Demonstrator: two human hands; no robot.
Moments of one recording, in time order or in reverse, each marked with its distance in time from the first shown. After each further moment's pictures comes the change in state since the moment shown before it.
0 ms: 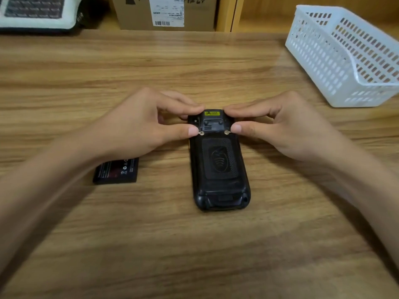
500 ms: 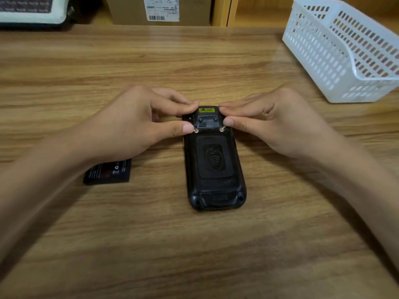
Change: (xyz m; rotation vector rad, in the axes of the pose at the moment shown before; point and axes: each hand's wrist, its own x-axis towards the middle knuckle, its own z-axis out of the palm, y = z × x) left_hand 0.000 0.000 0.002 0.045 0.010 -0.008; right_hand 0.003 0.000 0.003 -0.145 0.055 -0.094
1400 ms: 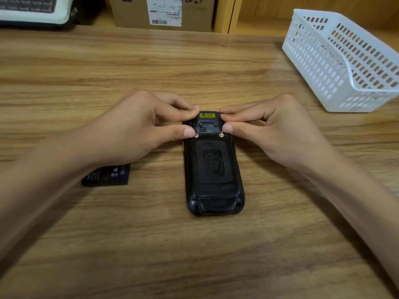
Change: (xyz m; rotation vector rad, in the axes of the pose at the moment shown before) left_hand 0.003 -0.006 0.003 0.044 0.011 0.065; right_hand -0.004 -0.009 0.003 0.125 0.047 0.065
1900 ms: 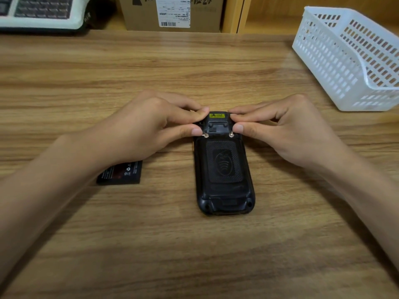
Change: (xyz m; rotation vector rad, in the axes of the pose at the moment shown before) left_hand 0.002 -0.007 -0.004 0.275 0.066 0.314; right_hand 0.000 0.002 -0.001 0.046 -0.009 0.023
